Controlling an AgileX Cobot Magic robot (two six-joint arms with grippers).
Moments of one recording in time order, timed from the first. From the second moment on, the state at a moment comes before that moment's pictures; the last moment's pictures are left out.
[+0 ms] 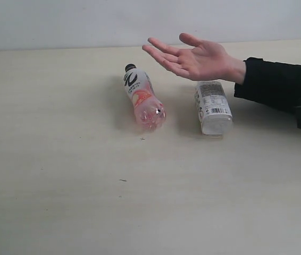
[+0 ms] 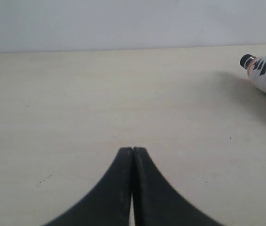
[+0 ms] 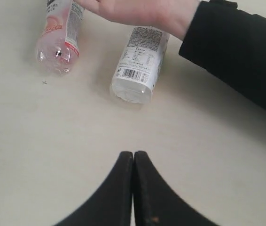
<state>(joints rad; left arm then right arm) 0.03 0.00 0.00 0.13 0.37 -0.10 0.43 0.84 -0.64 -0.07 0.69 0.20</state>
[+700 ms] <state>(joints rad) 0.03 0.00 0.00 0.13 0.37 -0.10 0.43 1.63 -0.98 0.00 0.54 0.18</state>
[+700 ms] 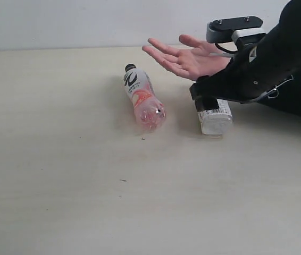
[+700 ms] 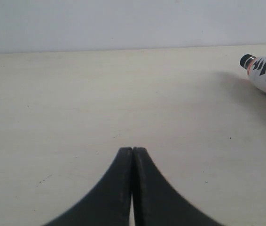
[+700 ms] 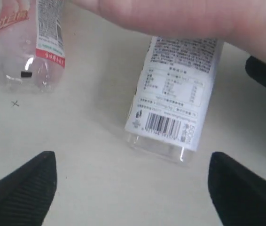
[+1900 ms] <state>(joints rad) 0.03 0.00 0.00 0.13 0.37 -0.10 0.41 1.92 -1.04 -0.31 0.29 0.51</state>
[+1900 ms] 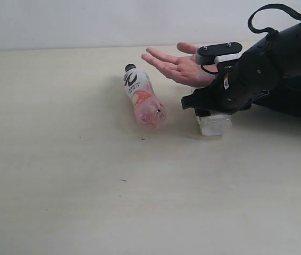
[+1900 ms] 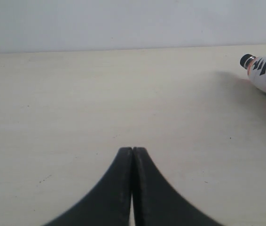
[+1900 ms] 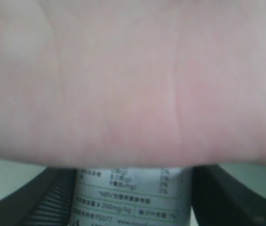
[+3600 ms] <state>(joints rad) 0.03 0.00 0.00 0.13 0.37 -0.10 0.41 1.18 -0.87 -0.03 1.02 0.06</state>
